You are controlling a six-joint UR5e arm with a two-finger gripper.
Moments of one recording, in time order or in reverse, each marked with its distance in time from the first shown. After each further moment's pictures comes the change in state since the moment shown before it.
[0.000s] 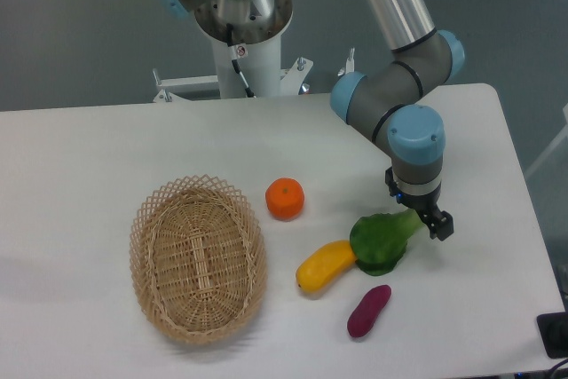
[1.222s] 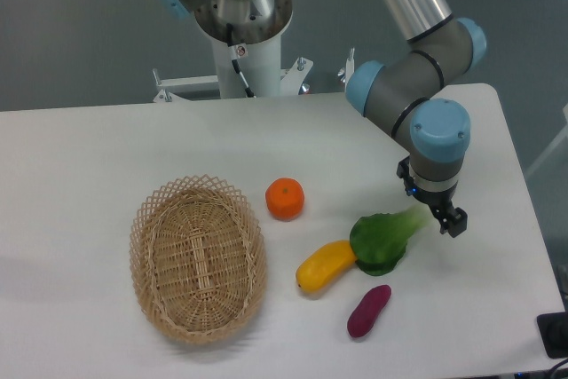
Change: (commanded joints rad) arm 0.015 0.026 0.060 -0.143 -0.002 0.040
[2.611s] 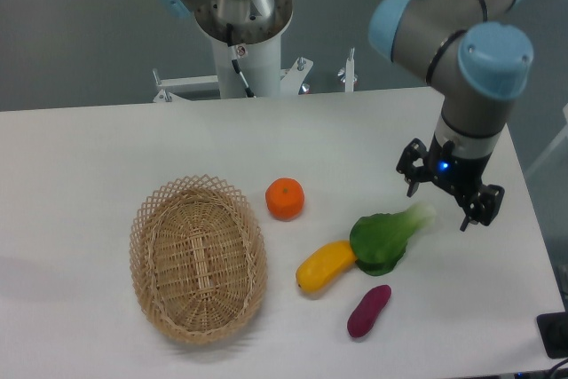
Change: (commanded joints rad) arm 0.011 0.031 0.291 -0.373 -0.147 -0.080
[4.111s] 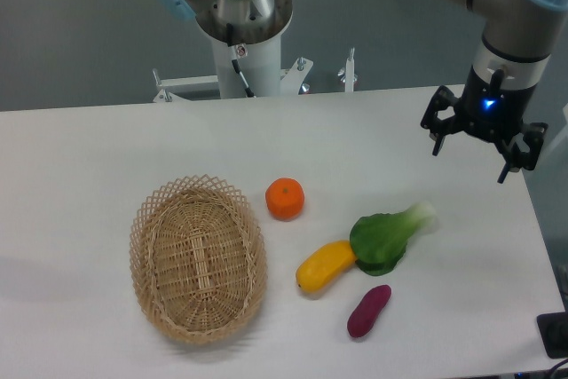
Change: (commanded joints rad) arm 0.061 0.144 0.109 -0.146 -0.152 -0.300
